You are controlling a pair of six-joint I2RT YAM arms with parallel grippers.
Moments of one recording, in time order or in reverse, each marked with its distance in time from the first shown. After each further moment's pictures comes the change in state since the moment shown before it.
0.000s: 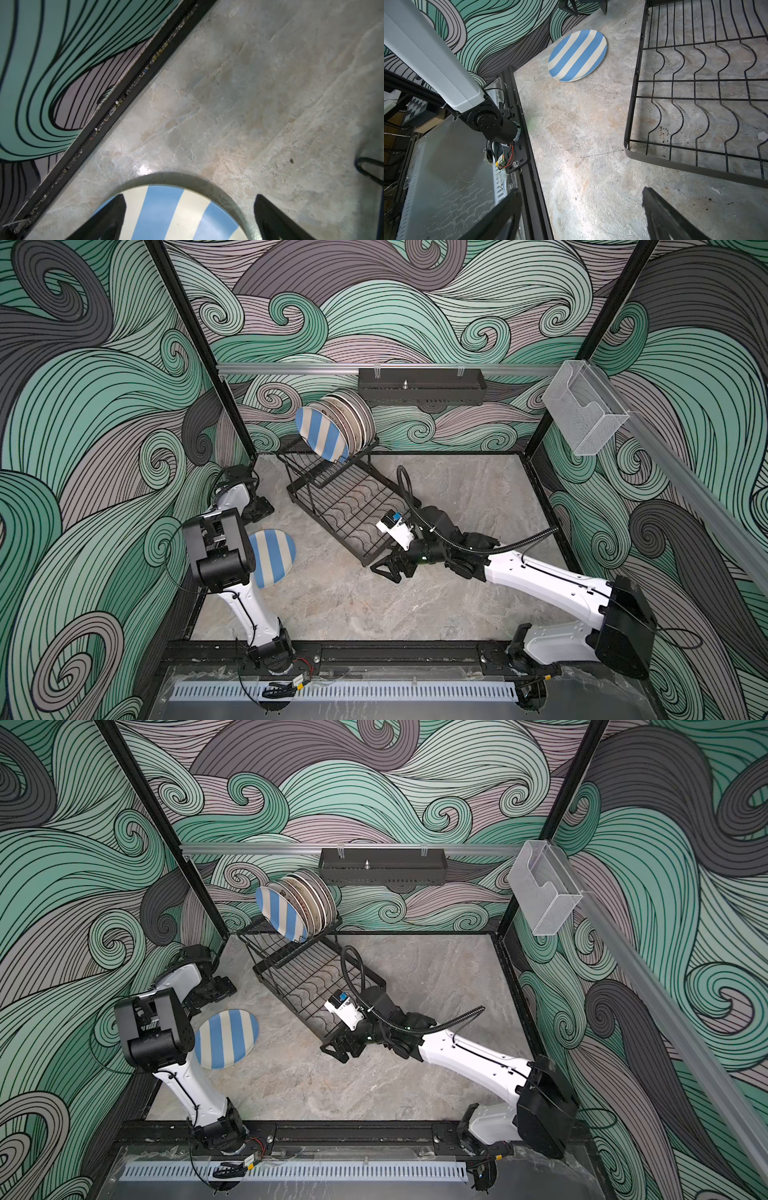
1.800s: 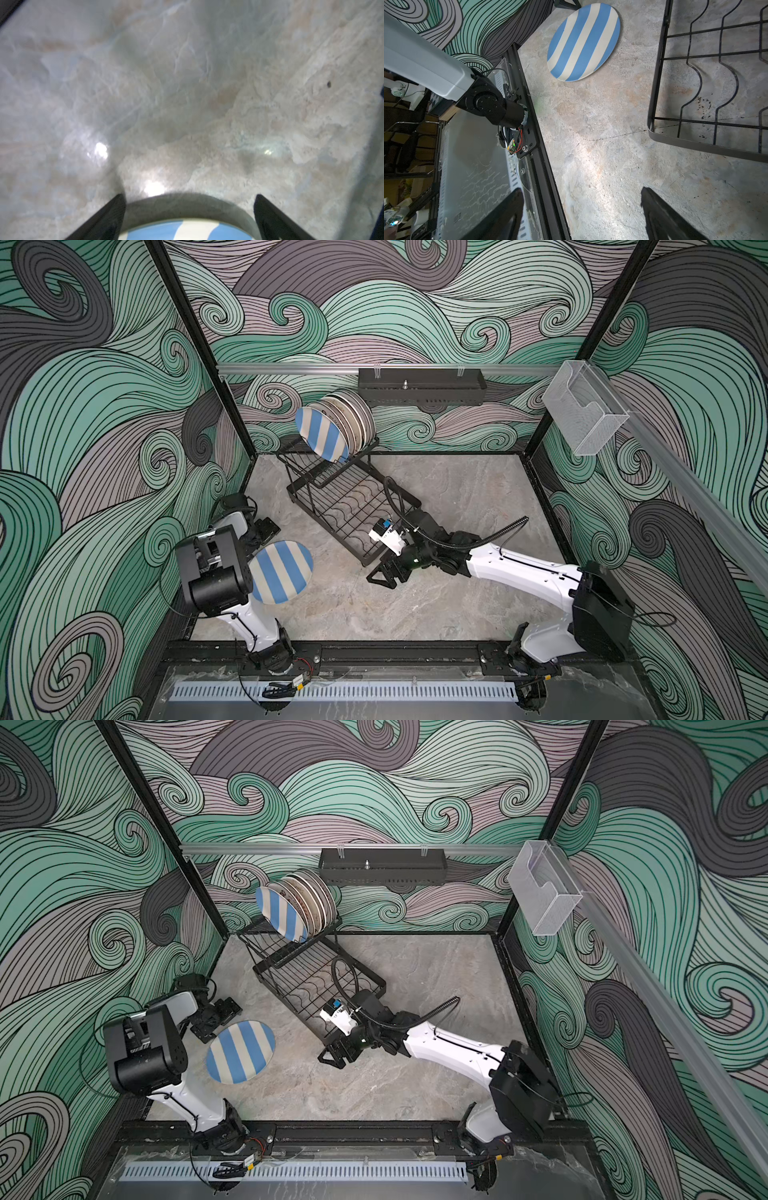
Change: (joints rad) left arm 0.050 -0.230 -0.443 0.198 0.283 -0.095; right arm 0.001 0.159 0.047 -0.048 -0.121 0.060
